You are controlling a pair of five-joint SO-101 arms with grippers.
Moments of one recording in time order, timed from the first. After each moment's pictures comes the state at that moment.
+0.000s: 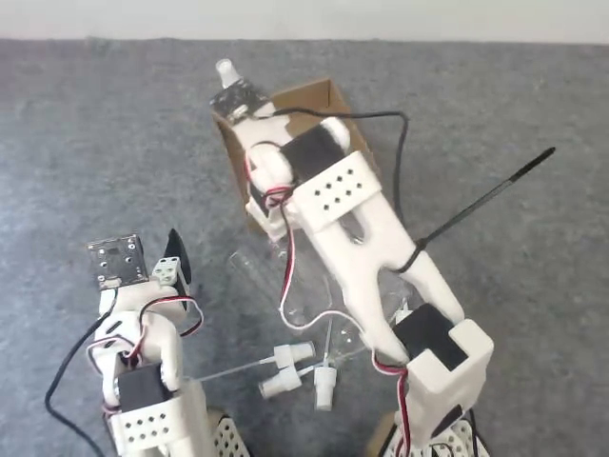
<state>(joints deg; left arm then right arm) -20.5 -103.2 96.8 47.8 3.8 -41.7 14.2 -29.8 100.4 5.2</state>
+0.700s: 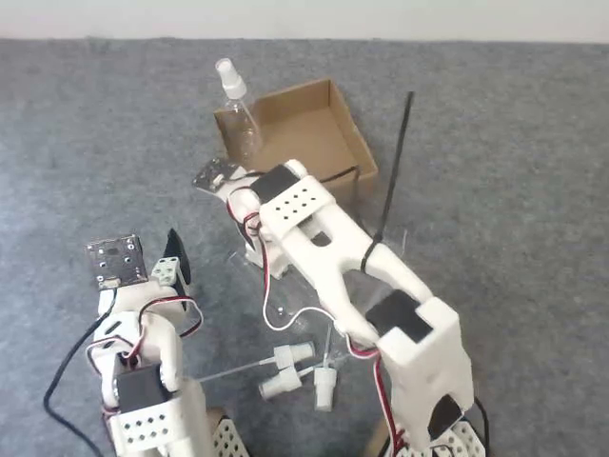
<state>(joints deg) -20.5 -103.2 96.8 47.8 3.8 -43.5 26.4 -12.7 83.5 16.0</state>
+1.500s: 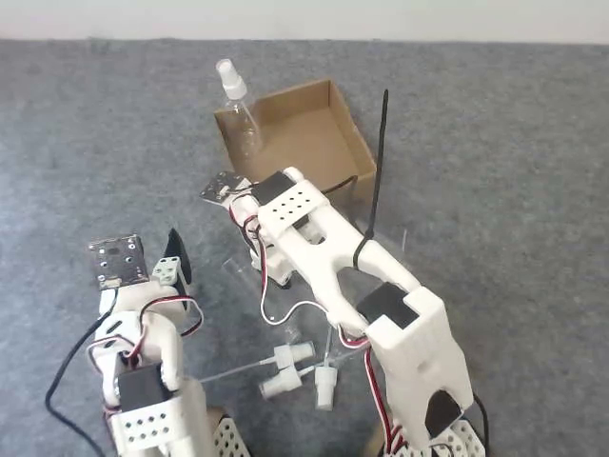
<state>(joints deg) -20.5 -103.2 96.8 47.8 3.8 -43.3 31.2 -12.7 83.0 16.2</state>
